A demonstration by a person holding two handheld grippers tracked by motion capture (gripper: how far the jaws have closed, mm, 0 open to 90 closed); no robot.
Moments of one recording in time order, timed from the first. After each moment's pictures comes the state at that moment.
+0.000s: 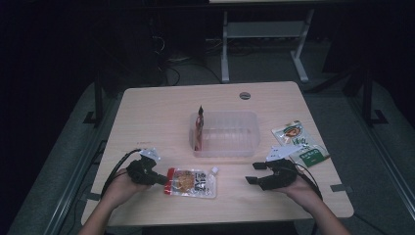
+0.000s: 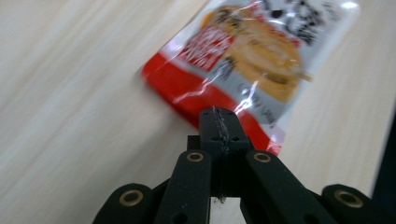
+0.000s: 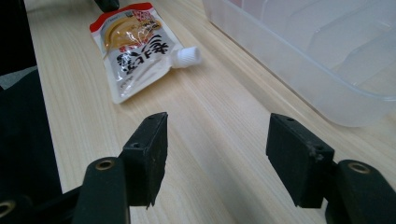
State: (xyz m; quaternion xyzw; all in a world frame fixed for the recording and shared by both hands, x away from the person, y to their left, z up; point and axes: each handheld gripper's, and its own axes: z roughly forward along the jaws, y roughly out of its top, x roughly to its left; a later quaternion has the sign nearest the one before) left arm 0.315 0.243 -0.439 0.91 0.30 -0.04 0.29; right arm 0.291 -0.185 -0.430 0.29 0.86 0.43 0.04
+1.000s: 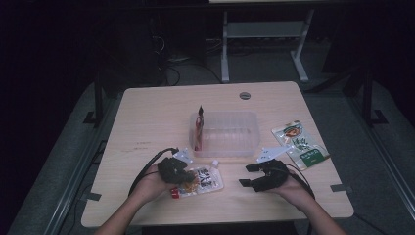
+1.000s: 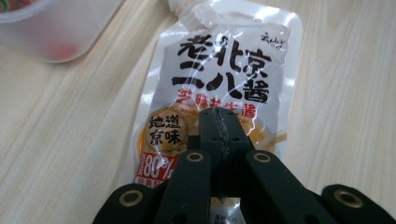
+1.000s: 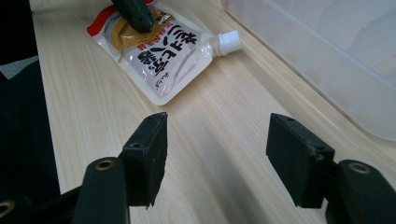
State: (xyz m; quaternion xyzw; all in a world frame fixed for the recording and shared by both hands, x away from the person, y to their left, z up) left arm 0.320 0.161 -0.440 0.94 0.21 0.00 0.28; right arm 0.295 -0.165 -0.438 0.28 0.87 0.41 0.02
